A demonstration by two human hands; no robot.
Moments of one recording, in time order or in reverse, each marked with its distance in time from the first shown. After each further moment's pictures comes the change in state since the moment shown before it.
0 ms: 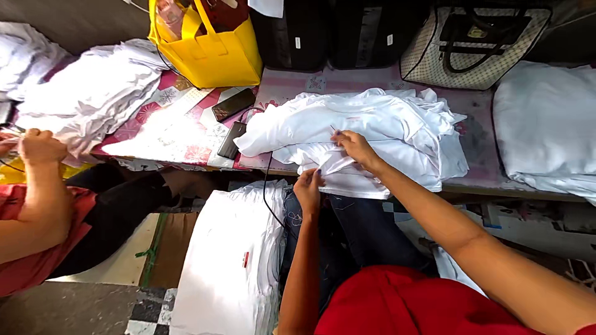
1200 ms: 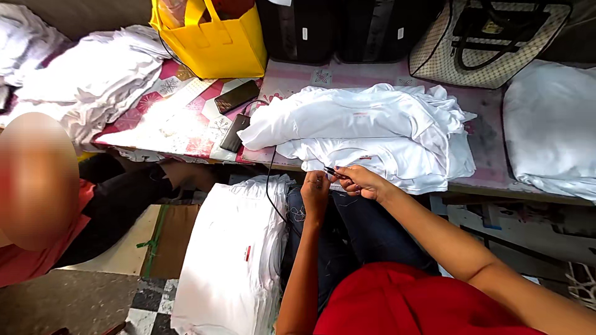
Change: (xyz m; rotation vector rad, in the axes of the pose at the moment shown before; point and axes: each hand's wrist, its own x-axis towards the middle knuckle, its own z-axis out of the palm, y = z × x) left_hand -0.017 -0.007 -0.008 0.391 0.014 0.465; right_hand -0.055 0.000 0.033 0.697 -0.433 0.608
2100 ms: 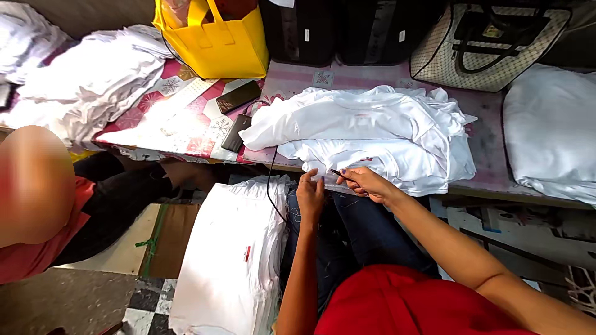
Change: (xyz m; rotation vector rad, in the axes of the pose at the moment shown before) left_hand 0.007 0.008 -0.022 0.052 -0.210 -0.321; right_hand -0.017 0.003 -0.005 -0.194 0.064 -0.149
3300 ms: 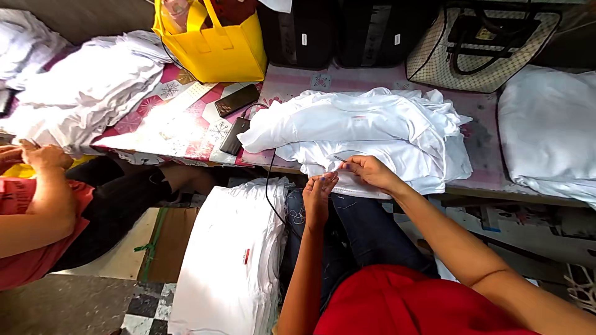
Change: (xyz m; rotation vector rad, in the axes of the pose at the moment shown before) left_hand -0.006 0.018 0.022 -1.104 -0.005 -0.320; right_hand 0.001 -0.011 -0.020 -0.414 0.150 -0.386
